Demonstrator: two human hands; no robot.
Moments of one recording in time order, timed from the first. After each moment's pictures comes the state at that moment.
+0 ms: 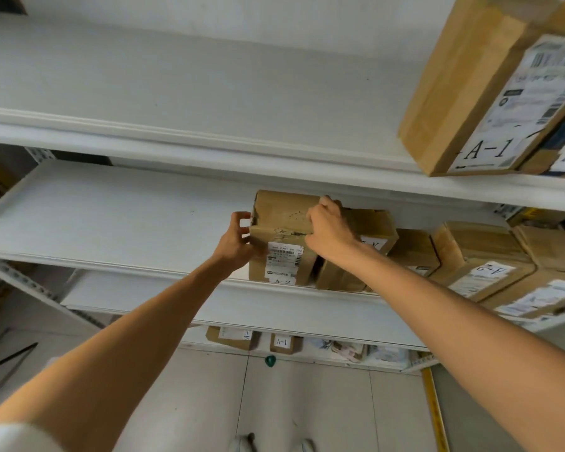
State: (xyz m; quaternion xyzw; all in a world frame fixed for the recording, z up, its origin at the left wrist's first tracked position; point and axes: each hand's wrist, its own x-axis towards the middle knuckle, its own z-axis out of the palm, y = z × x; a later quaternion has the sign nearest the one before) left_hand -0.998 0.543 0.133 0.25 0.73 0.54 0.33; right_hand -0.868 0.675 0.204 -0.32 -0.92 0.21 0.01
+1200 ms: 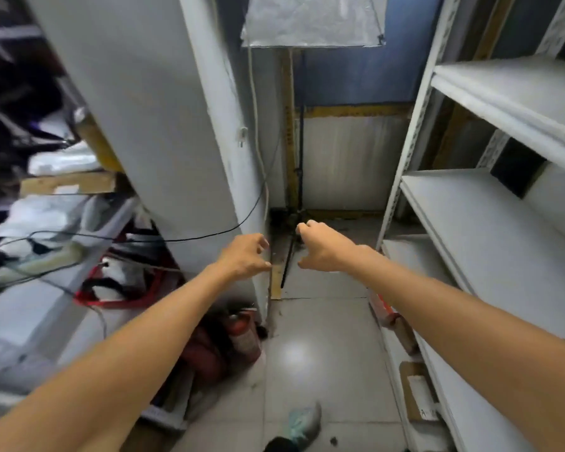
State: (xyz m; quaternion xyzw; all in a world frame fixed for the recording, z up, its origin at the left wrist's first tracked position) left_hand -0.707 0.165 0.196 -0.28 0.93 0.25 0.00; right_hand -0.837 0.304 0.210 0.54 -0.83 0.10 -0.10
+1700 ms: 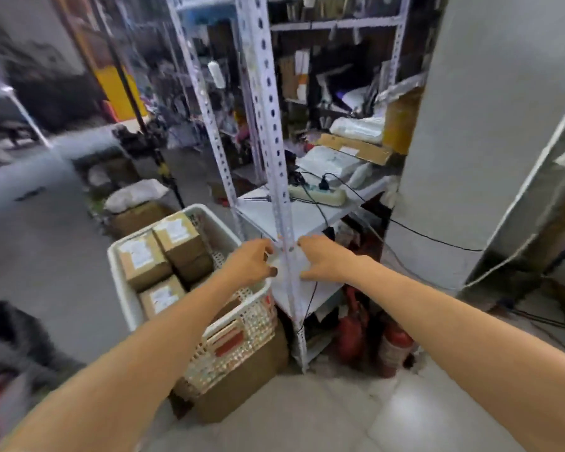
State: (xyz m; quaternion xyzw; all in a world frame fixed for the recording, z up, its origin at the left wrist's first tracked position) left_hand -0.284 0.129 0.211 -0.63 0.74 0.20 -0.09; right_hand -0.468 0.131 0.226 0.85 -0.51 0.00 -0.15
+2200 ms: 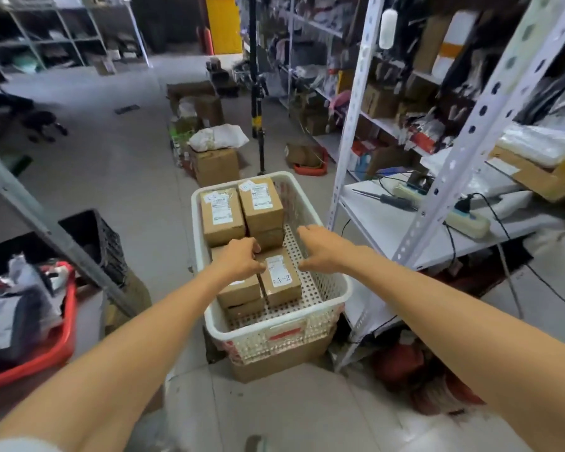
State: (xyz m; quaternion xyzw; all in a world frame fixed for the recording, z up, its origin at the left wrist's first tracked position) left_hand -0.047 0.113 0.161 -0.77 0.56 0.26 -0.12; right_hand -0.229 0.036 0.196 0.92 -0.37 -0.06 -0.15
